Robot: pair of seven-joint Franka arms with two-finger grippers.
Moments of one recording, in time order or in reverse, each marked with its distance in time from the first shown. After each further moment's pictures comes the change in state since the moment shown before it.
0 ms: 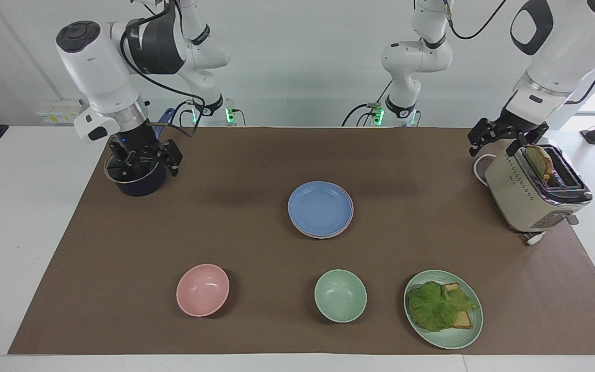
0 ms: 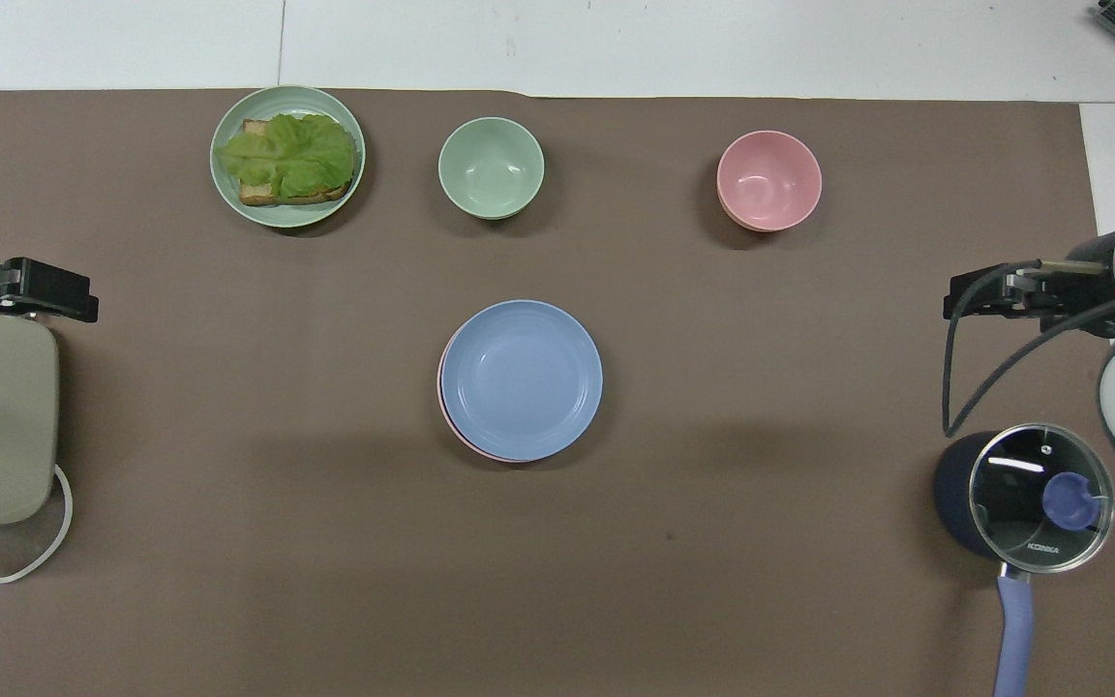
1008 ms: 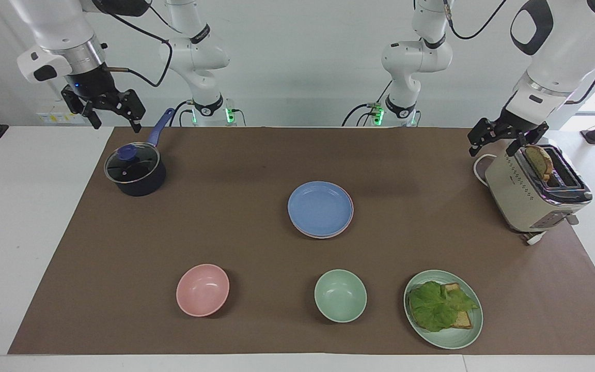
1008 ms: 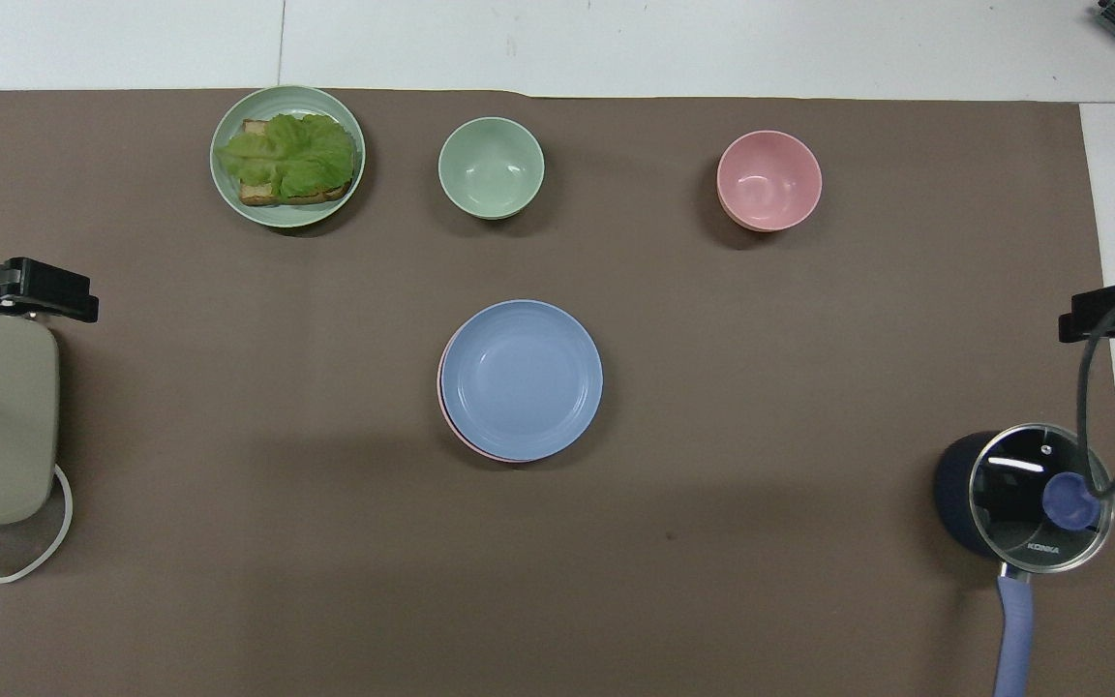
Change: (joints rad) left arm 0.000 0.000 0.000 0.000 0.000 0.000 0.000; right arm -0.028 -0.037 0.019 0.196 -0.069 -0.237 -0.042
